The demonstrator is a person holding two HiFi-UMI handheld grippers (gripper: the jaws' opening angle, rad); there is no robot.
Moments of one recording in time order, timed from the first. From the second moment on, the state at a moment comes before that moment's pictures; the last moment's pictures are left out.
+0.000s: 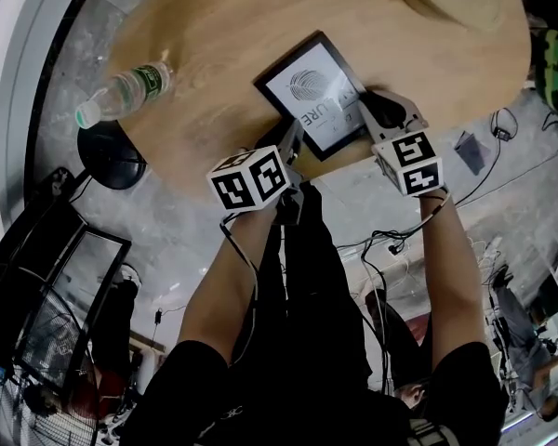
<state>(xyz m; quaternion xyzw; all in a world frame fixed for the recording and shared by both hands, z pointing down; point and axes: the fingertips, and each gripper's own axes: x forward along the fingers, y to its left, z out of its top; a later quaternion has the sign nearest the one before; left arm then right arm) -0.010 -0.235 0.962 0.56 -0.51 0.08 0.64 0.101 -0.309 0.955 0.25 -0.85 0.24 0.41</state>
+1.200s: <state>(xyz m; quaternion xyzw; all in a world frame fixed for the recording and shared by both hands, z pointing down) -0.074 -0.285 0.283 0.83 -0.52 -0.03 0.21 0.061 -0.295 0.262 0.51 -0.85 -0.08 0.09</state>
